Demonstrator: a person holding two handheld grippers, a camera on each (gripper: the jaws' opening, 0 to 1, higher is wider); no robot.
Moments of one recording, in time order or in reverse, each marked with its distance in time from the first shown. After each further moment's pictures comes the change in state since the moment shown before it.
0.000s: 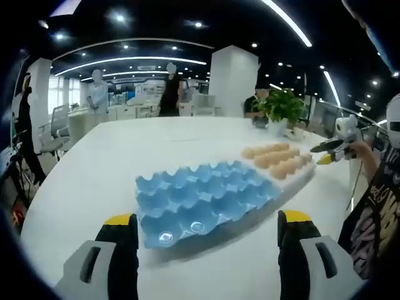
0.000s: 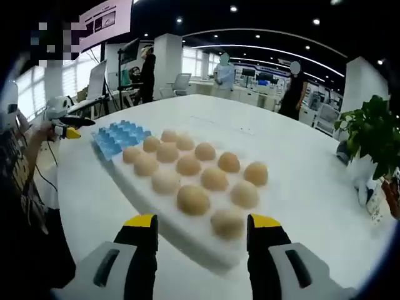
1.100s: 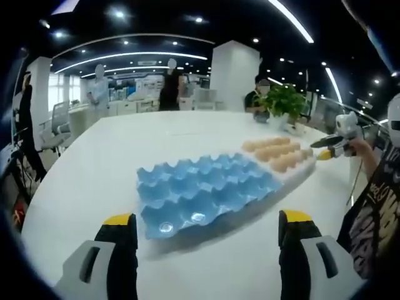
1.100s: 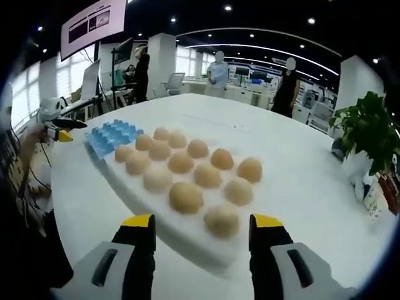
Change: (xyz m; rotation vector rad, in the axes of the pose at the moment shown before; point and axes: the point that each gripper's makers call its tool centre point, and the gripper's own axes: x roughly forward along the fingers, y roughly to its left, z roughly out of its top) left arm -0.005 0.006 -0.010 -0.013 0.040 0.026; right arm 0.005 -0.002 -0.008 0.016 0.015 -0.021
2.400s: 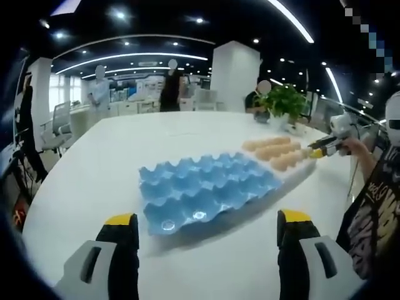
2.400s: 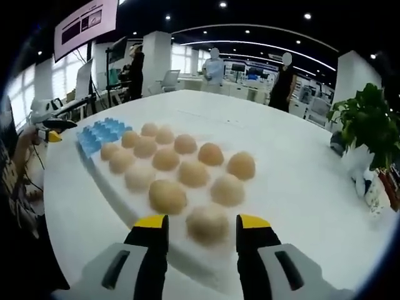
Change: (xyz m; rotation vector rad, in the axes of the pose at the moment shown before) left arm -0.004 -0.001 -0.002 0.007 -0.014 0.002; right arm 0.019 -0.021 -0.010 0.019 0.021 -0.021
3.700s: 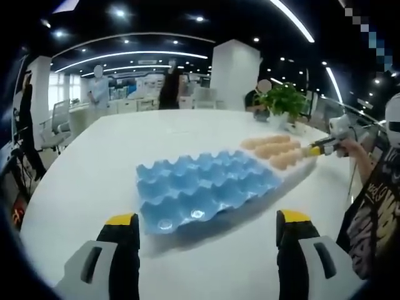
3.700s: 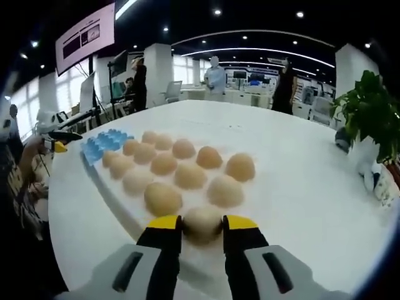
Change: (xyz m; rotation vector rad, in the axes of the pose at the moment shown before) left arm 0.006 -0.002 -0.001 -0.006 0.015 -0.005; right arm 0.005 -0.007 0.001 0.044 -0.071 0.059
